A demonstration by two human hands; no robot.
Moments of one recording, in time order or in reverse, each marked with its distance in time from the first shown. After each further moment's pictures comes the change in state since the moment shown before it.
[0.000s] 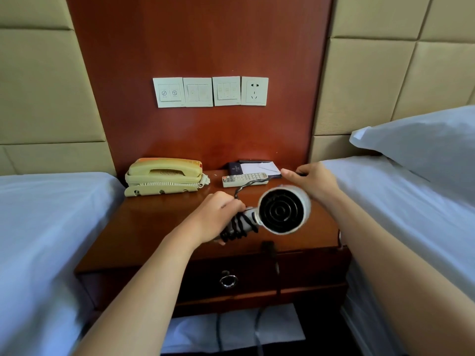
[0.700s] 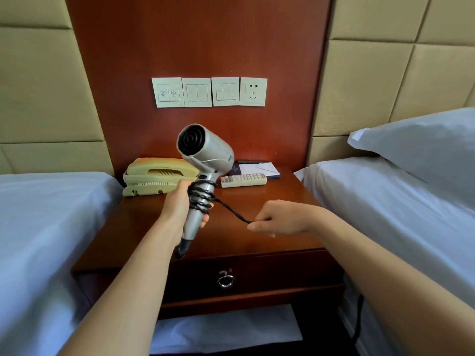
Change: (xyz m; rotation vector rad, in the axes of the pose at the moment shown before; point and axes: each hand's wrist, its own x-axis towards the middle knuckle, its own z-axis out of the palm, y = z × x) left_hand 0.007 -0.021 -0.026 -0.681 0.366 -0.410; right_hand -0.053 -0.047 0.012 -0.323 -0.765 -0.354
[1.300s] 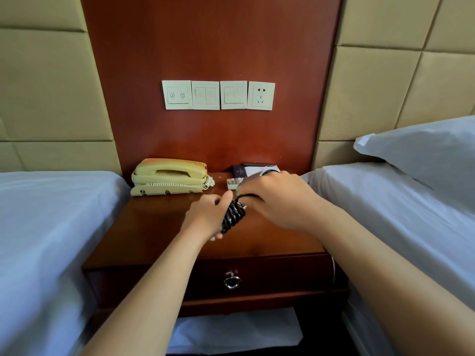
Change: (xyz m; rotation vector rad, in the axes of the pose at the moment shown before) left_hand -0.020 -0.007 0.018 0.781 0.016 0.250; right_hand -0.026 -0.063 -0.022 -0.342 0.544 -0.194
